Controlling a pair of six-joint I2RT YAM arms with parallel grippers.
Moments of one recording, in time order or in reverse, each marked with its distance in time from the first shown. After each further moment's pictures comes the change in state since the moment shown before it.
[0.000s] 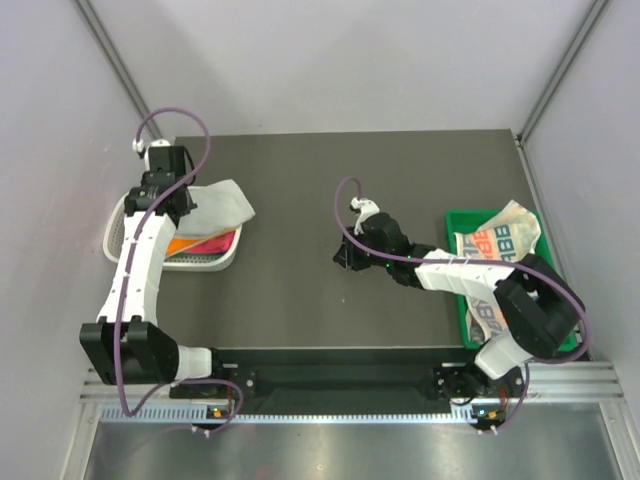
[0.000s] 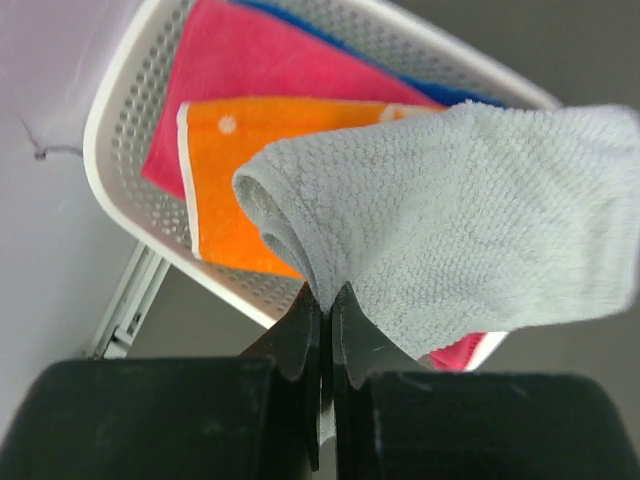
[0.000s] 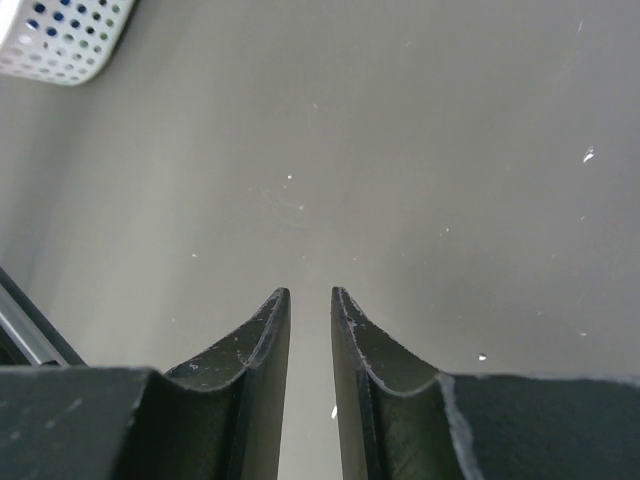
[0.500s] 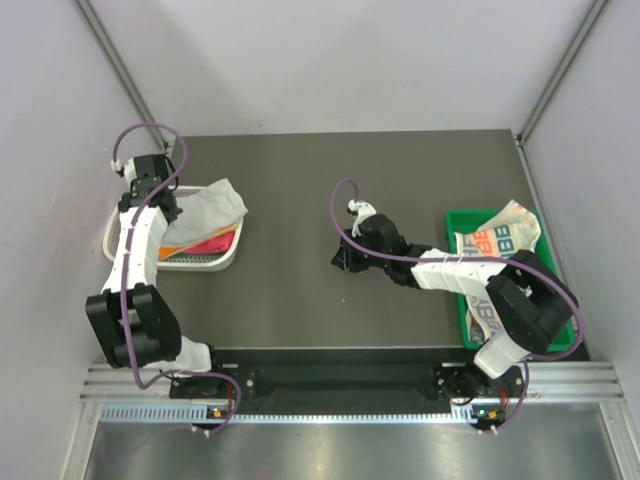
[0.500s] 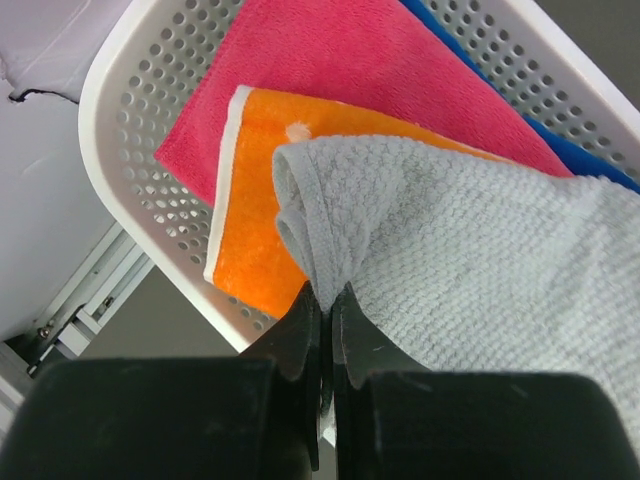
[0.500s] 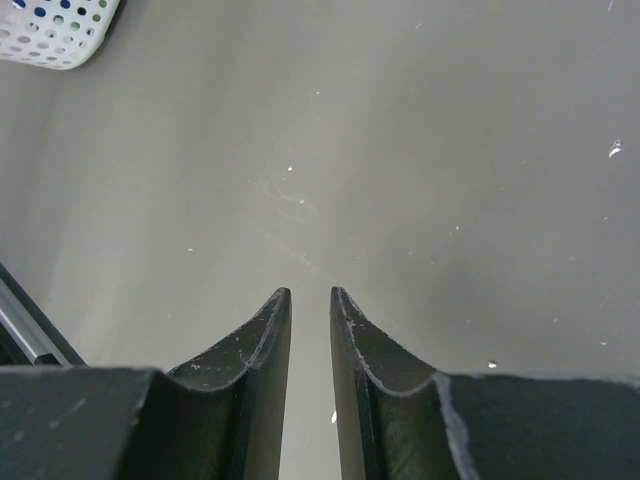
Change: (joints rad) left arm 0.186 0.109 -0.122 0.145 0.025 -0.109; right arm 0.000 0.046 0.000 0.018 -0.029 0.000
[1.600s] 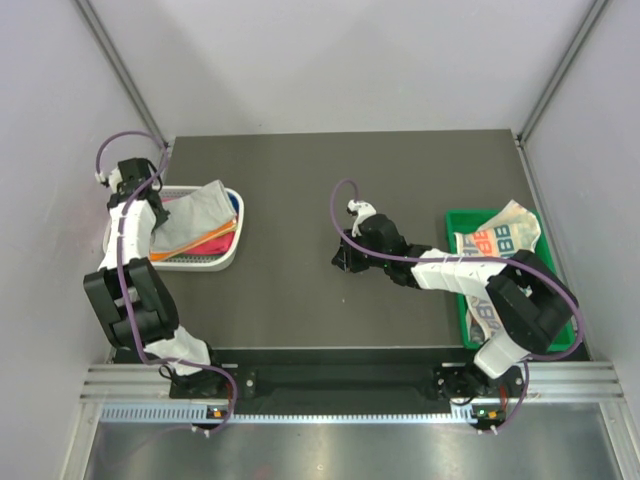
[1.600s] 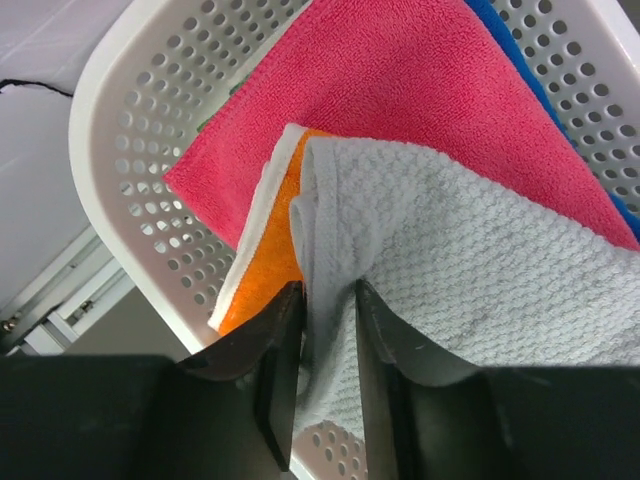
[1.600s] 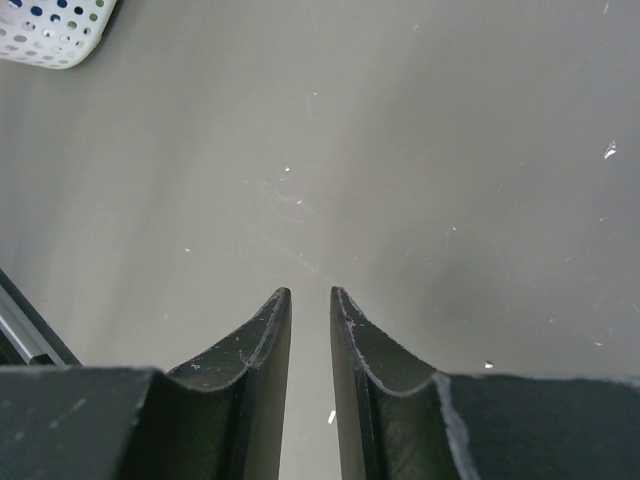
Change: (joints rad) left arm 0.136 0.141 0.018 0.054 0.050 -0.051; right arm 0.000 0.000 0.000 0.003 0.003 -0.008
